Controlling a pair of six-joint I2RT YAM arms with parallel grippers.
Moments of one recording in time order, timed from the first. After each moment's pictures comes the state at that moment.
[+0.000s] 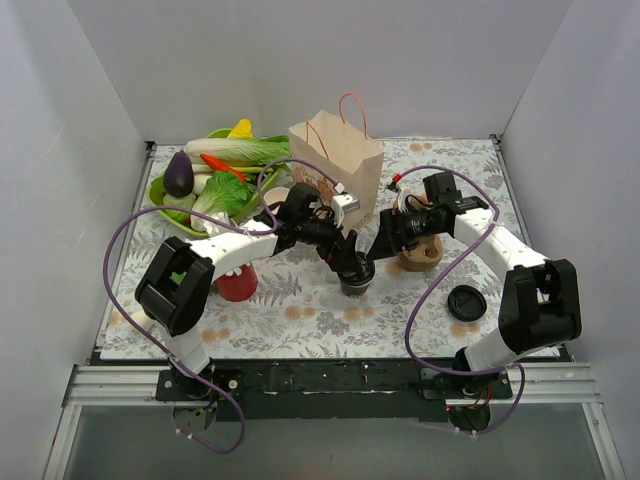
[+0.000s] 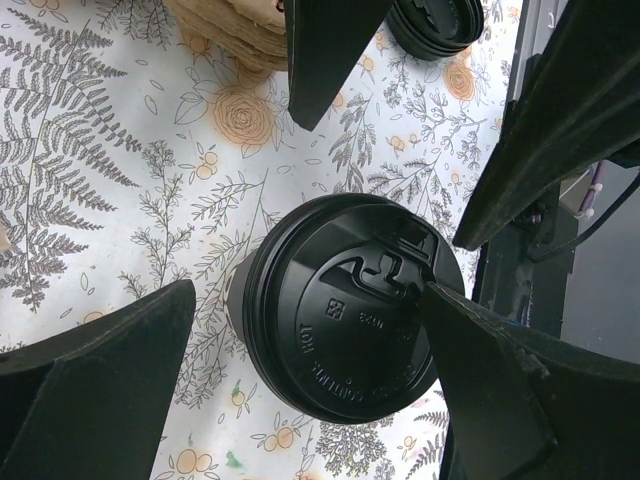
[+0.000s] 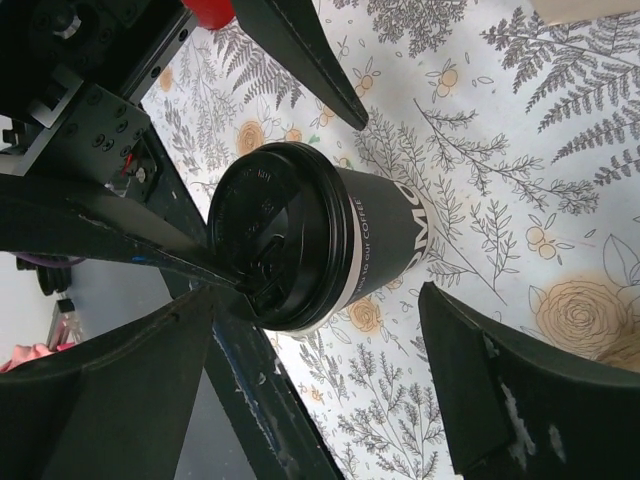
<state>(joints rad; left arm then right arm) -0.67 1.75 1.16 -0.08 0.75 -0.04 0.26 1.52 1.09 -0.64 -0.90 -0.06</state>
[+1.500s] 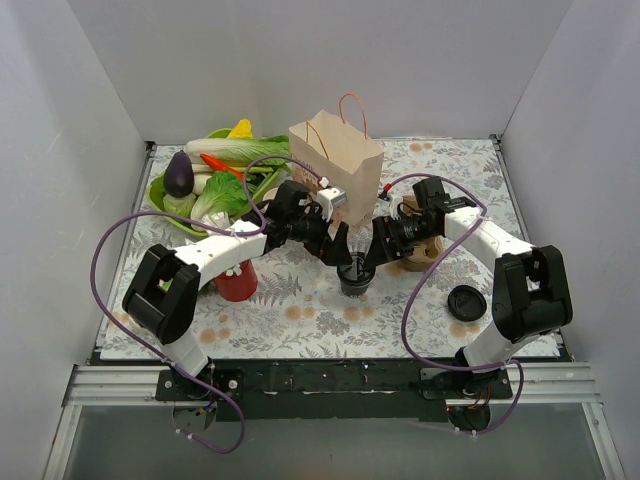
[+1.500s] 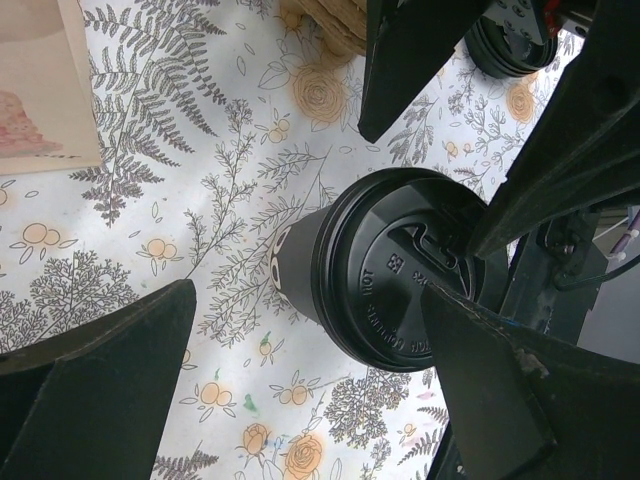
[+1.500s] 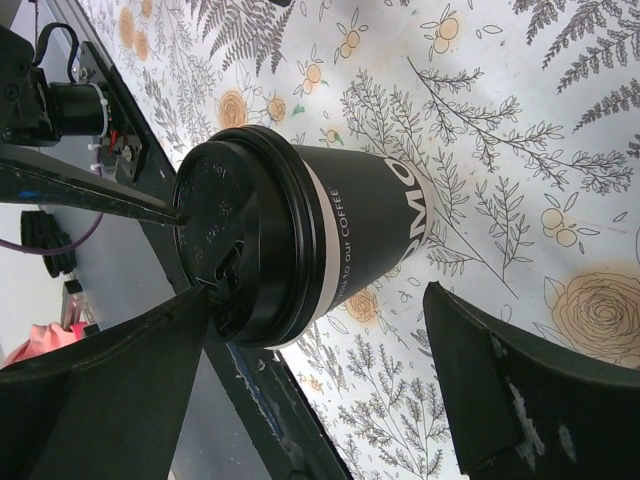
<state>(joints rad) -0.63 1.67 1.14 -0.16 0.60 -0.10 0.30 1.60 1.08 -0.67 -0.88 -0.07</state>
